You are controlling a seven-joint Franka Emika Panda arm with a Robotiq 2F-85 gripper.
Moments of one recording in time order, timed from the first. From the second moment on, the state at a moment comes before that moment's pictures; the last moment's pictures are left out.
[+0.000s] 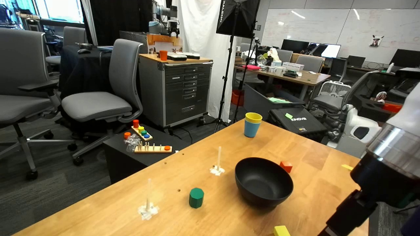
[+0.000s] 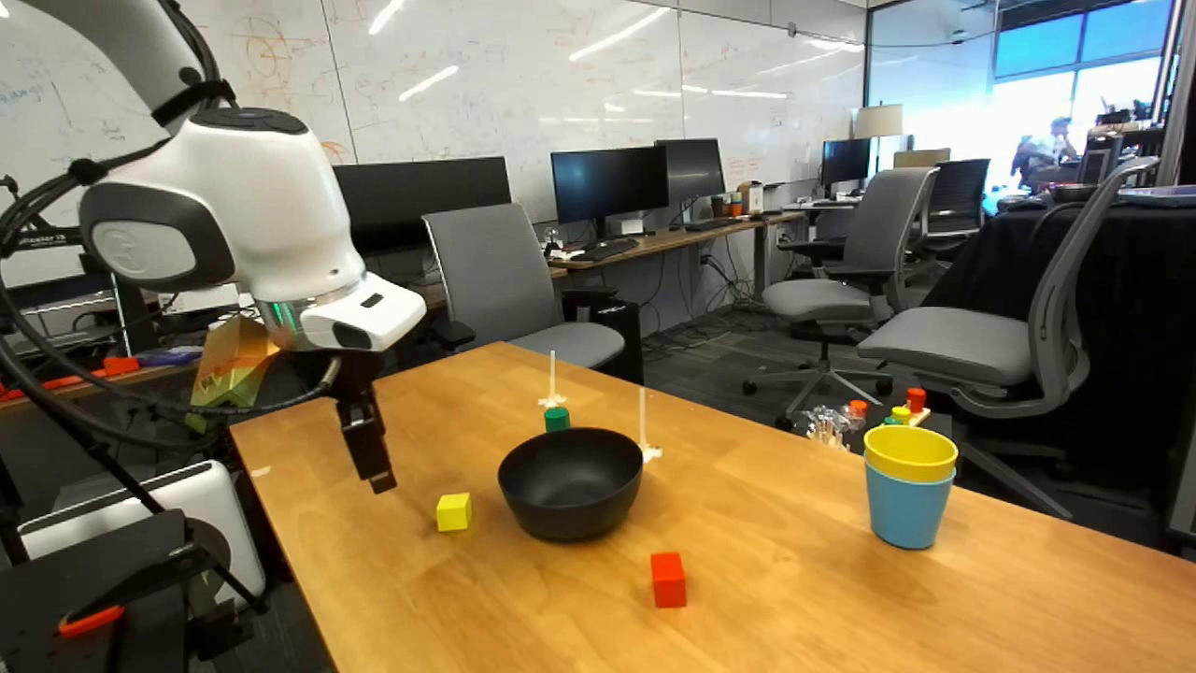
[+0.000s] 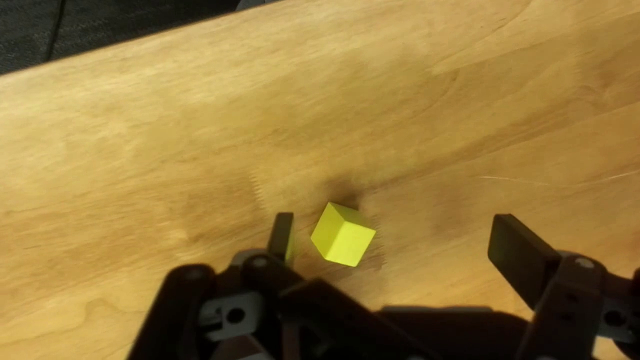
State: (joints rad) arm 0.24 0.09 0.09 -2.75 1.00 2.95 -0.49
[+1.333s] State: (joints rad) arm 0.22 0.44 0.13 -2.47 1.45 3.09 -0.72
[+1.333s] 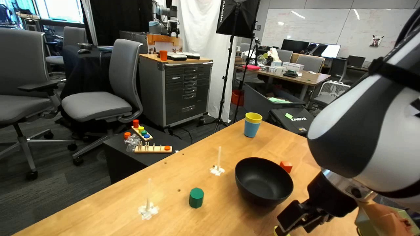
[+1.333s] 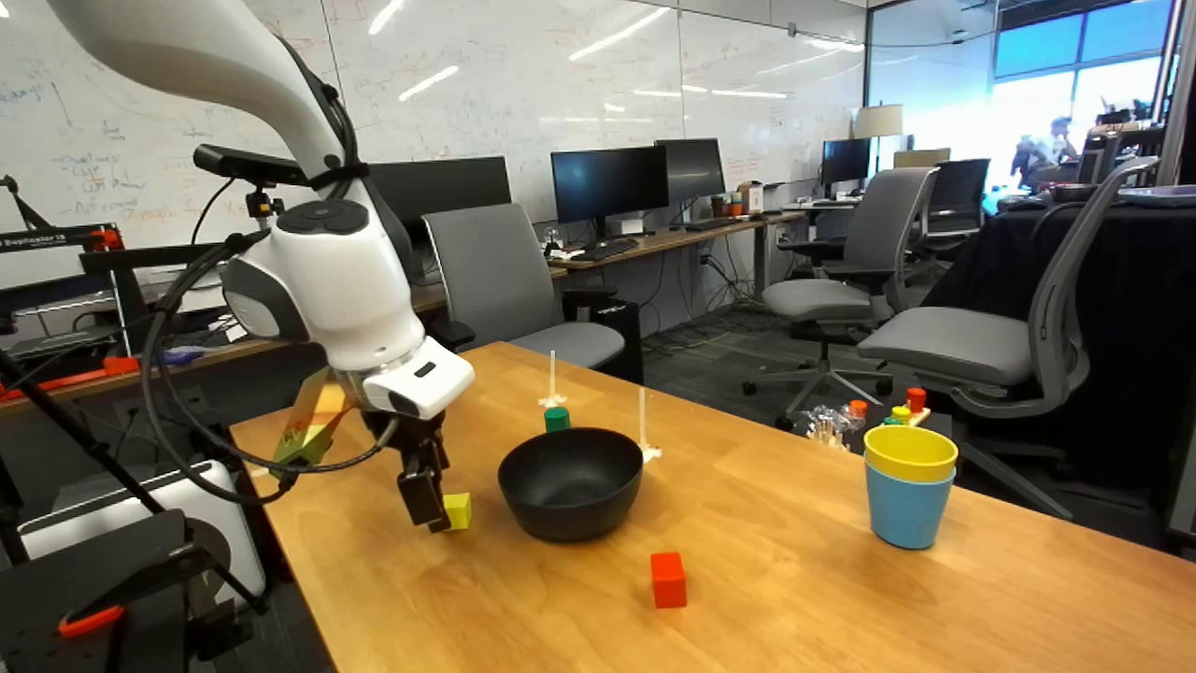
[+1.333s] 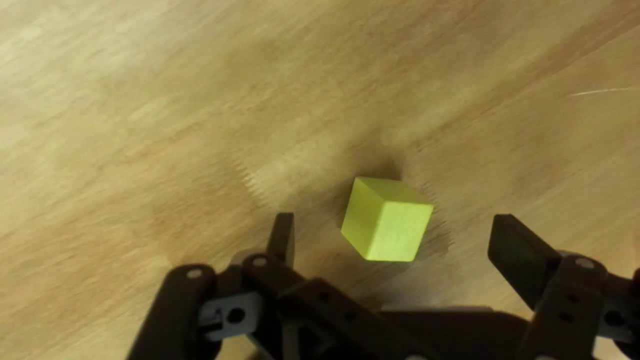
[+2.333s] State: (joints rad) arm 0.22 0.56 0.13 -2.39 1.52 3.09 -0.77
